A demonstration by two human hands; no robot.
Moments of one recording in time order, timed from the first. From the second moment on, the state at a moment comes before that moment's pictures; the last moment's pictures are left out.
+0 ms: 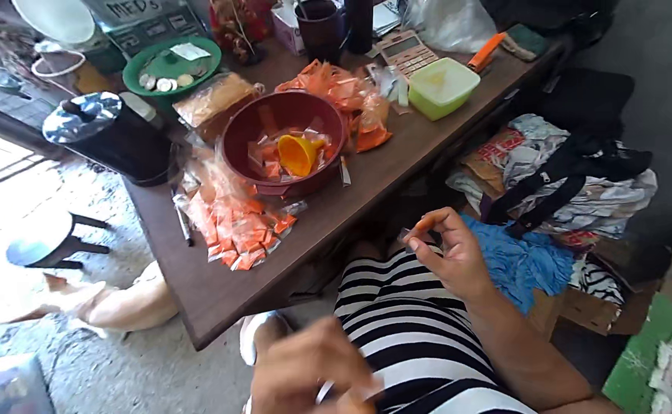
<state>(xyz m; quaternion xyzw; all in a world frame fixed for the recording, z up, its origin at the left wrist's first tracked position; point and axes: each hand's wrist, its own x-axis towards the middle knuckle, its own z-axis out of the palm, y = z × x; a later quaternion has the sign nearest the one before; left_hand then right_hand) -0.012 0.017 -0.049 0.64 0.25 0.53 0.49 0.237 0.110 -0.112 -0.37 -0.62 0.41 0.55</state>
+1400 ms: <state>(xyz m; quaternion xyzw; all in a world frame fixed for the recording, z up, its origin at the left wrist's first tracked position) 0.051 0.077 -0.098 0.52 0.49 0.54 0.44 0.226 0.096 -0.103 -0.43 -0.64 0.45 0.45</state>
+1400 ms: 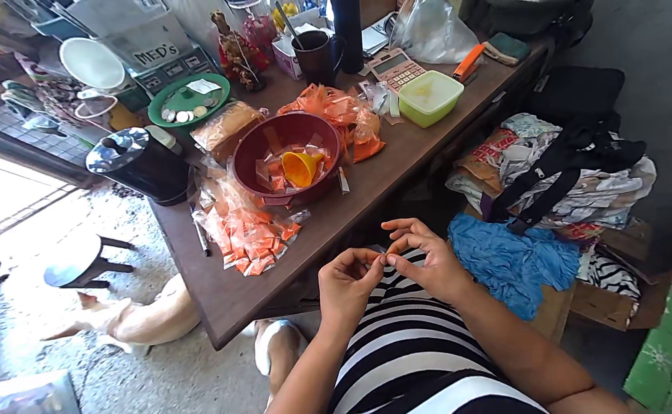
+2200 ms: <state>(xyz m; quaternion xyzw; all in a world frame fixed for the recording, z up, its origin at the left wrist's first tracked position) 0.040 0.081 -0.094 0.63 0.51 0.49 0.33 0.233 0.111 -0.122 -0.37 -0.68 0.47 0.43</state>
